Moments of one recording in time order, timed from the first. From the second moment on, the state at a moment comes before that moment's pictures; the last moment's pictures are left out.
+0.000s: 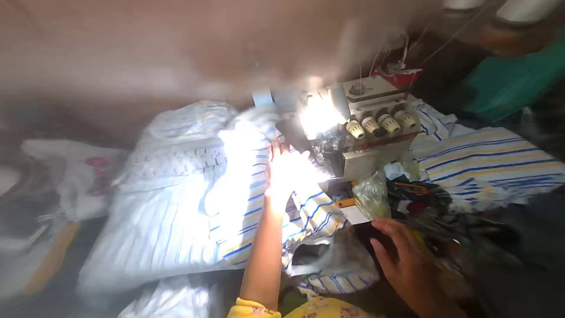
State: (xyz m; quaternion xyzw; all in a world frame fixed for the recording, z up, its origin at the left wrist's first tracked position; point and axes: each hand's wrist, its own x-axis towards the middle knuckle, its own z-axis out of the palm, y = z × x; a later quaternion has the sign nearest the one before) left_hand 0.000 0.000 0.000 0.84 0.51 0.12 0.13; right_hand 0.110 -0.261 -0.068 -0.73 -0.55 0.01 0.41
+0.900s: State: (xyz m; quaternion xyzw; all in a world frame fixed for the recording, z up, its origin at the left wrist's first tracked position) left_hand 0.003 -0.004 -0.008 0.92 0.30 0.24 0.06; right_hand 0.093 -0.240 -0.085 -0.64 -0.36 0.36 0.58
